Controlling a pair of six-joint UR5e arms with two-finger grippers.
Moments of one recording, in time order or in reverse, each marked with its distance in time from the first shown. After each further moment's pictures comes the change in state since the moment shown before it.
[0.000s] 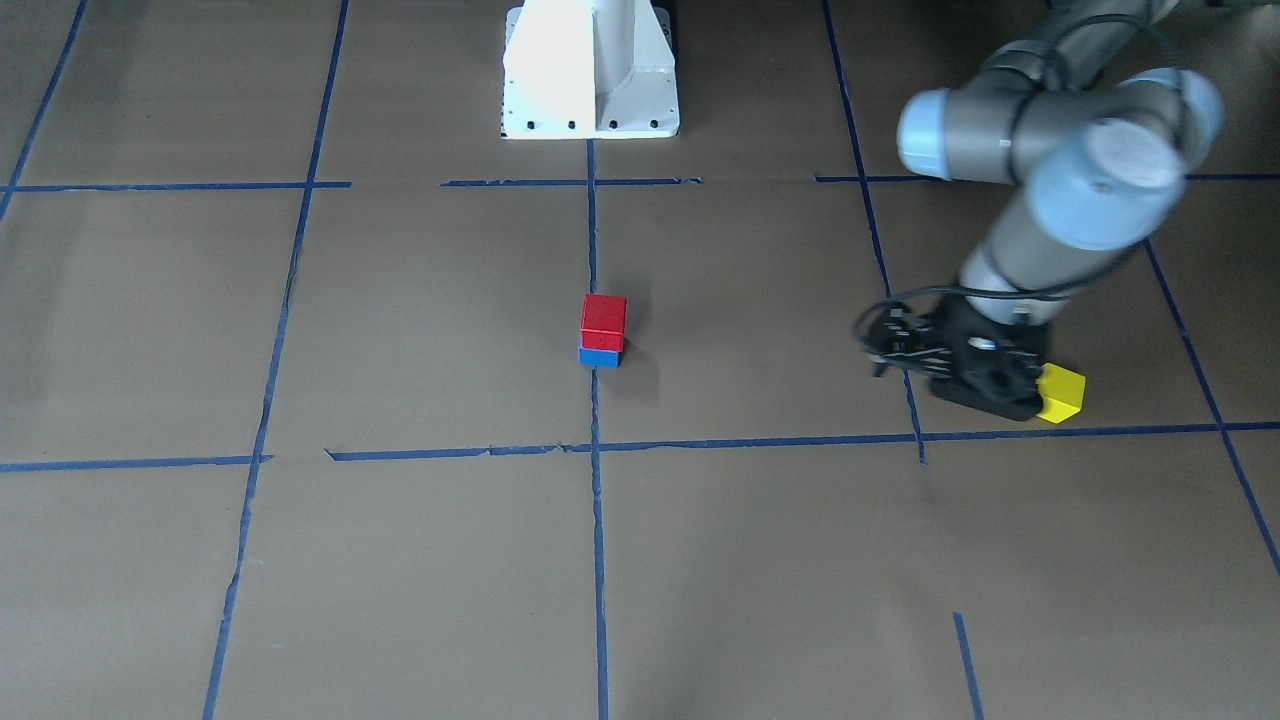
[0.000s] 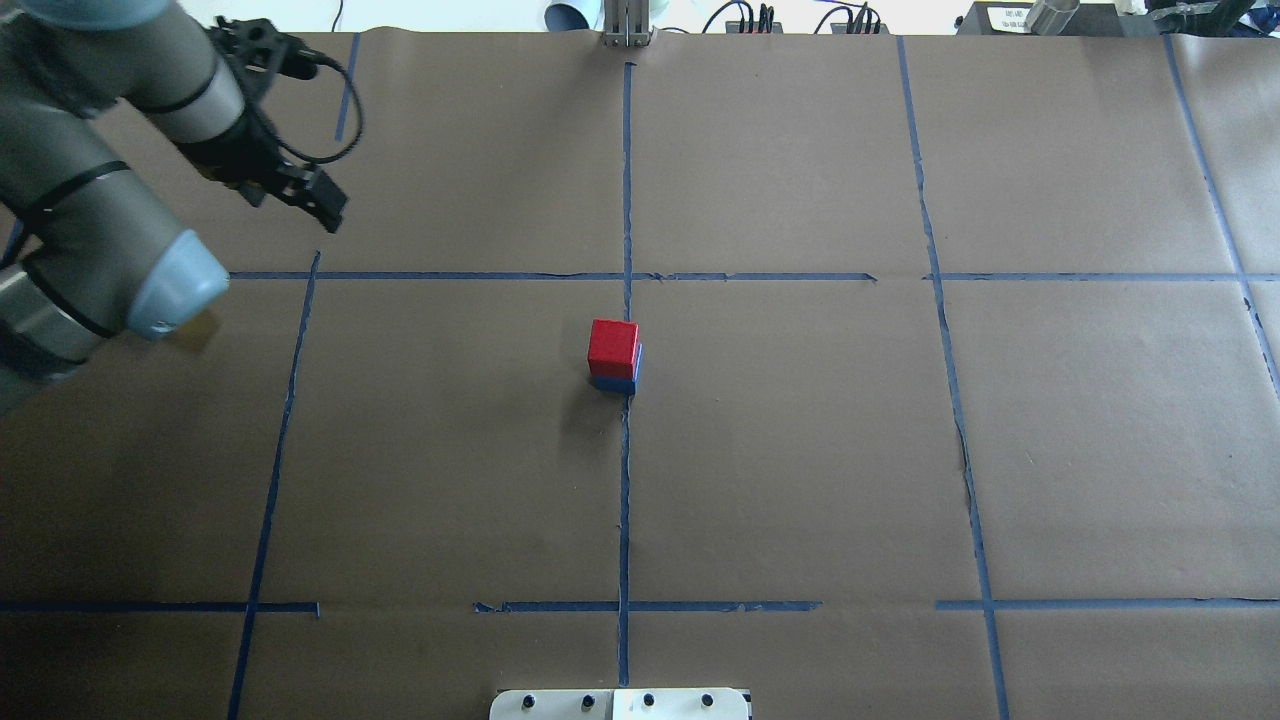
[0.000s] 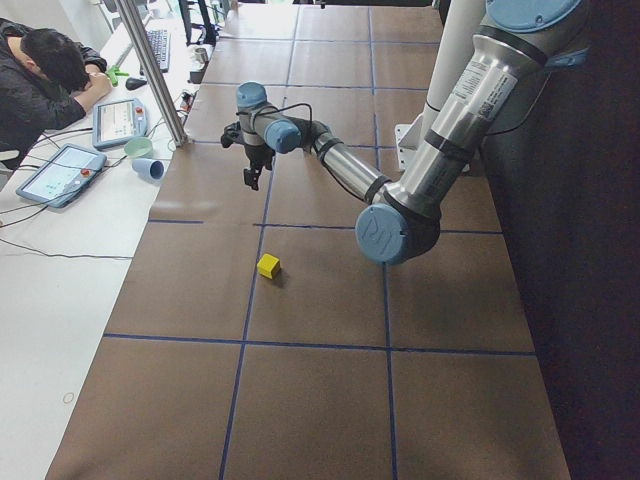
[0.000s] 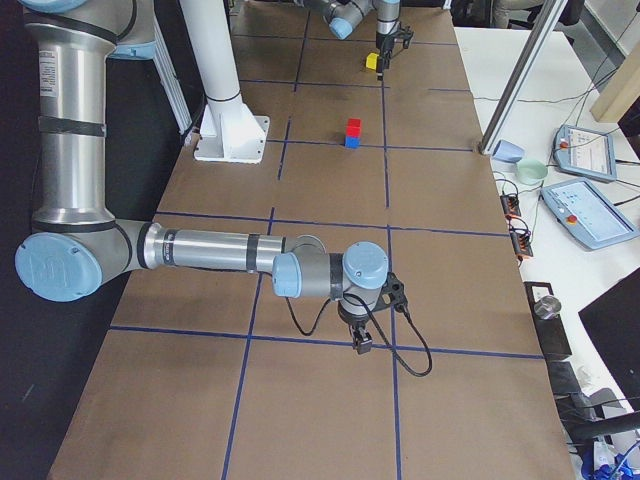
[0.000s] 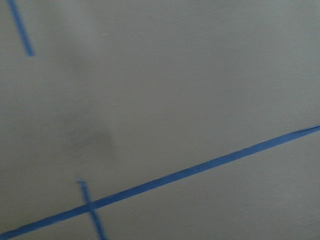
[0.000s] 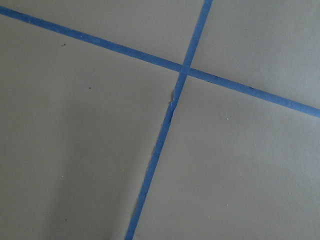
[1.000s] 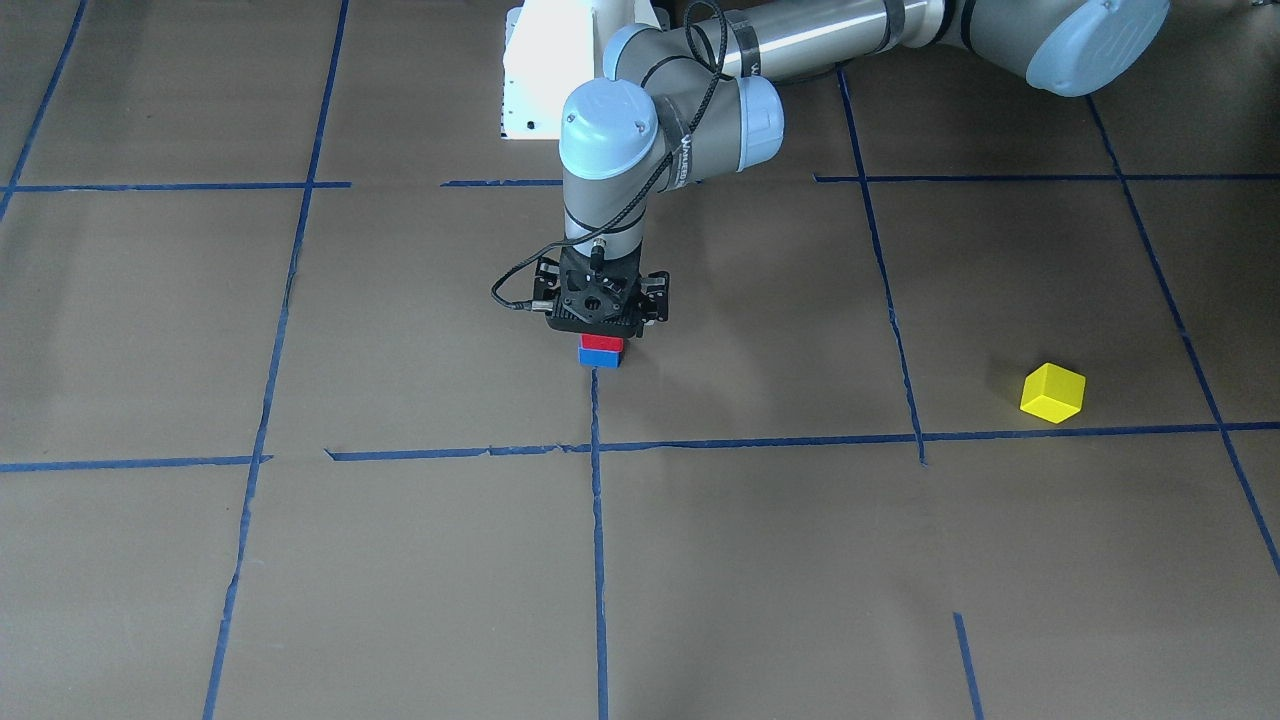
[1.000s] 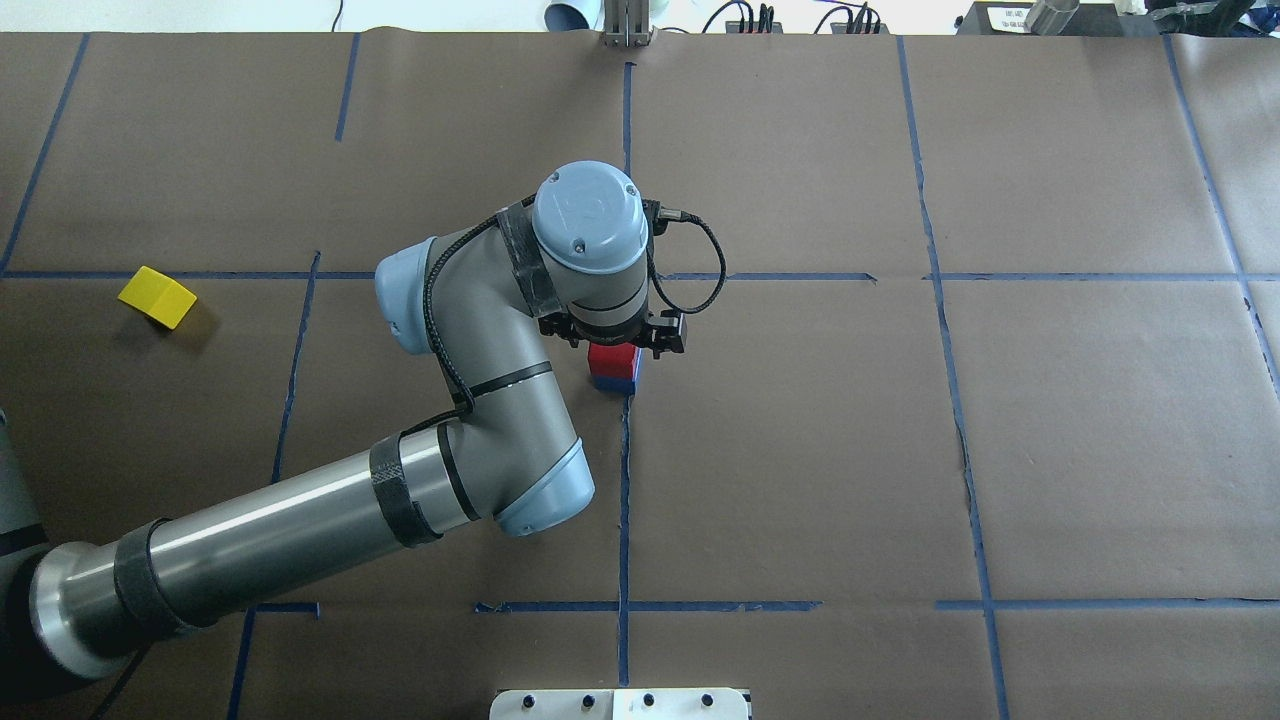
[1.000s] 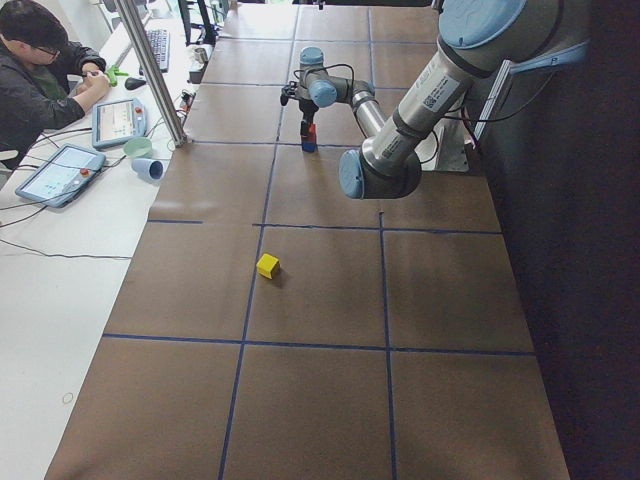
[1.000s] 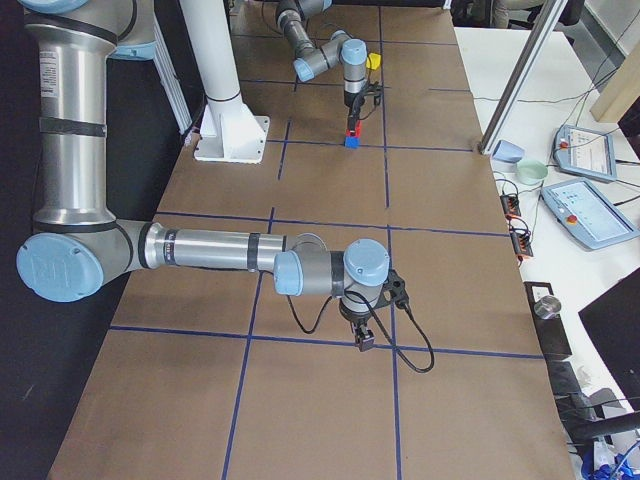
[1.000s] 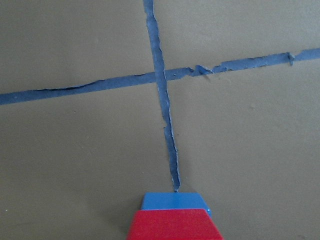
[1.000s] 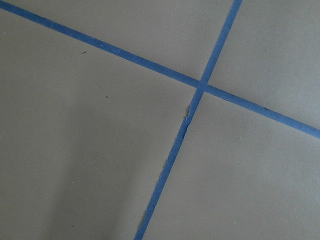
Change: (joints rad) left arm 0.497 -0.485 0.217 -0.010 0.341 -0.692; right arm -0.026 0.023 0.009 0.001 0.003 -0.050
